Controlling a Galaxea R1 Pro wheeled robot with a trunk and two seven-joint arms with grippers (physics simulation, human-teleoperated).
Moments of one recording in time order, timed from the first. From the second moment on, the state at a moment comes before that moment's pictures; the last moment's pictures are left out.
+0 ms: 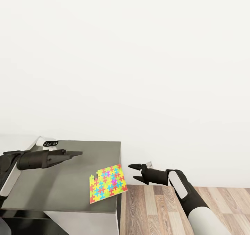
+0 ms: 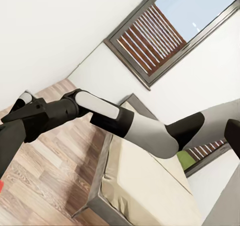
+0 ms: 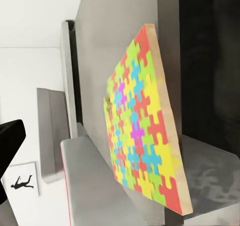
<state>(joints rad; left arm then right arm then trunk) -0.51 0.44 0.07 -1.44 0.45 1.04 -1.57 -0.58 0.01 0.01 -0.82 -0.76 1.03 0.56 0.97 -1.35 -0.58</state>
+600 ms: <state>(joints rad) -0.51 0.44 0.07 -1.45 0.45 1.04 -1.57 -0.58 0.01 0.01 -0.81 -0.76 1.03 0.56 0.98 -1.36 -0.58</state>
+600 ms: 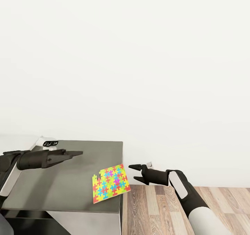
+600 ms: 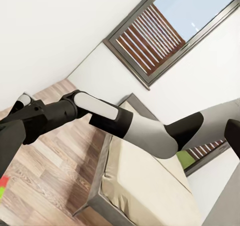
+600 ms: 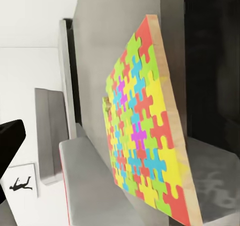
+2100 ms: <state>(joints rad) -0.59 0.25 0.01 -1.49 0.44 1.04 -1.57 -0.58 0.01 0.04 -0.82 -0.76 1.04 0.56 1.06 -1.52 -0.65</state>
